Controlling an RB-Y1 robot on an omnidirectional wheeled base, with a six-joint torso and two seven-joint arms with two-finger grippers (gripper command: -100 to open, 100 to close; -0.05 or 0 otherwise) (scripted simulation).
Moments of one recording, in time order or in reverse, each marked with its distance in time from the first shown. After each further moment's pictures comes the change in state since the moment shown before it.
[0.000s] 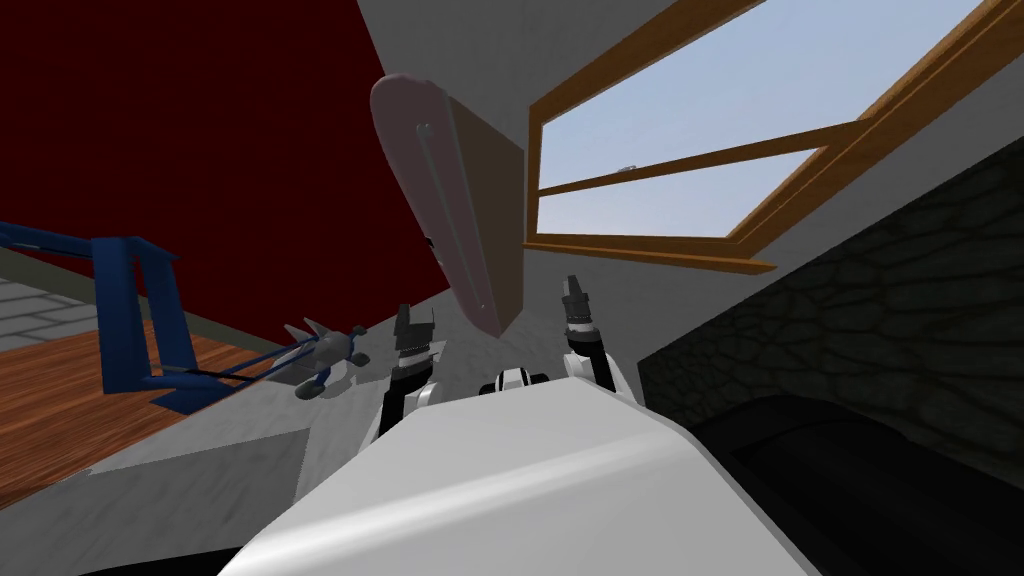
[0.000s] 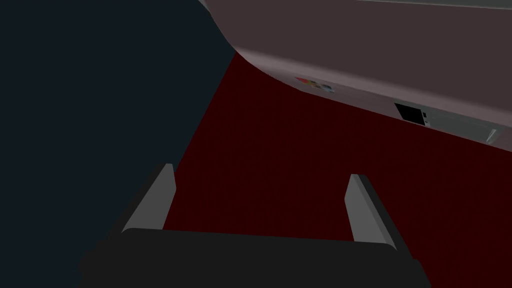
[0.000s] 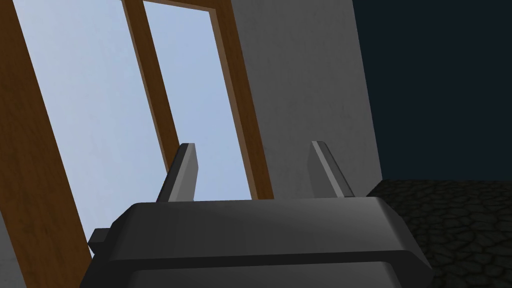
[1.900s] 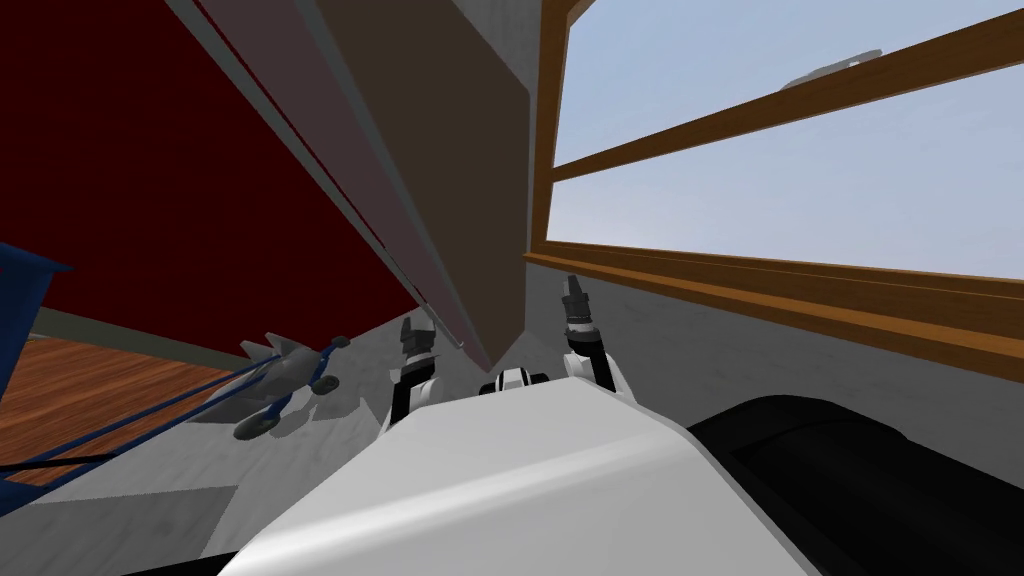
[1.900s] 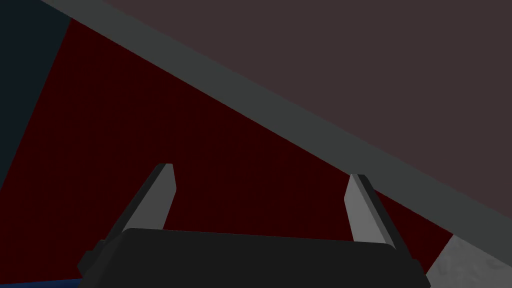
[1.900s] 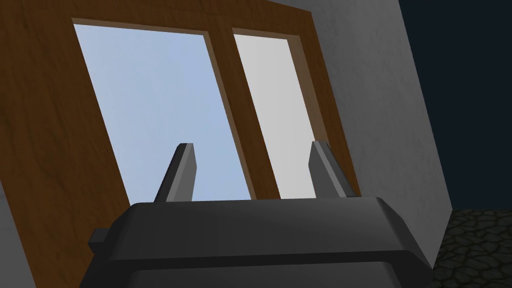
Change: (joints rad) left arm -0.099 -0.049 0.105 0.280 0.203 0.086 0.108; right arm 0.000 0.000 0.000 0.000 0.000 0.000 0.000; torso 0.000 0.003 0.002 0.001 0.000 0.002
